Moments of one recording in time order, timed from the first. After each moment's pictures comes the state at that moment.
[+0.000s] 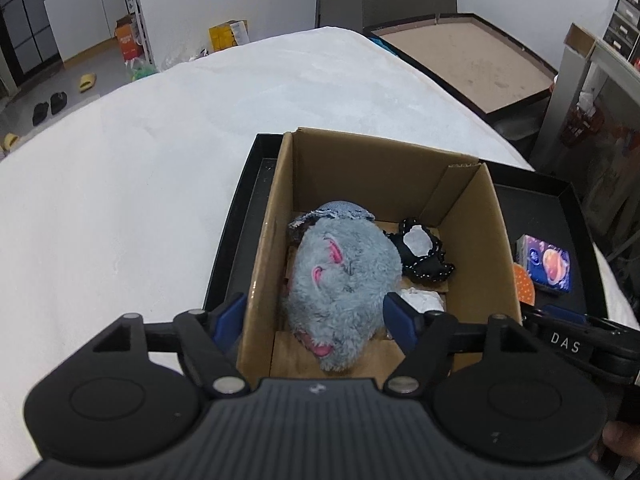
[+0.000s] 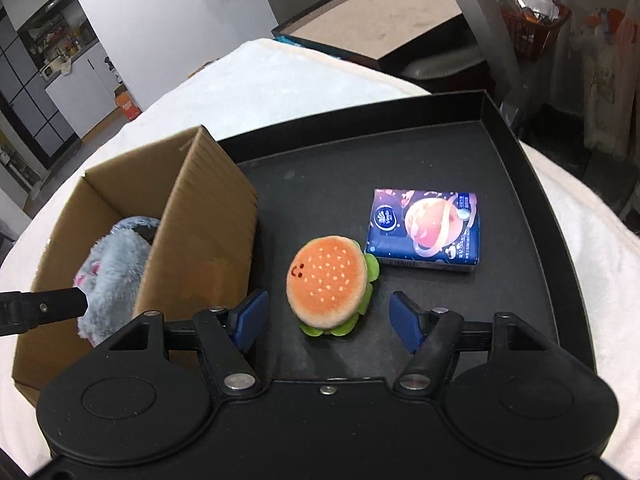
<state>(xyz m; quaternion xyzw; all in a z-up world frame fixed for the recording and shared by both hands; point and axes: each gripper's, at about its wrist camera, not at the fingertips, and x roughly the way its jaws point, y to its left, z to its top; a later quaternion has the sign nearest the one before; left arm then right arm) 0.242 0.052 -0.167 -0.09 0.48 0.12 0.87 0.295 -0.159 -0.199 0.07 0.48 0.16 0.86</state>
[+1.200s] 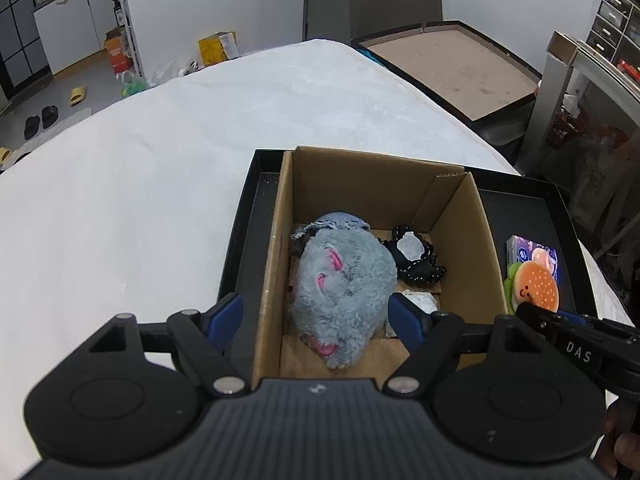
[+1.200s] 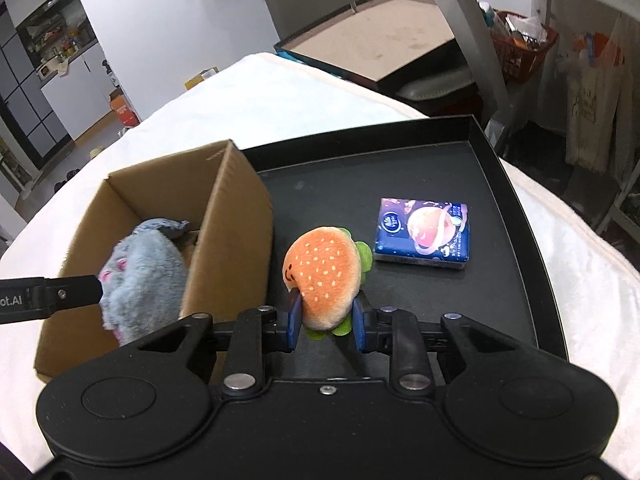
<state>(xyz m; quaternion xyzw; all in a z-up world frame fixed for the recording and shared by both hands) 0.232 0.059 -0.150 -0.08 0.47 0.10 0.88 0.269 -0.149 -0.165 0.05 0.46 0.14 0.87</state>
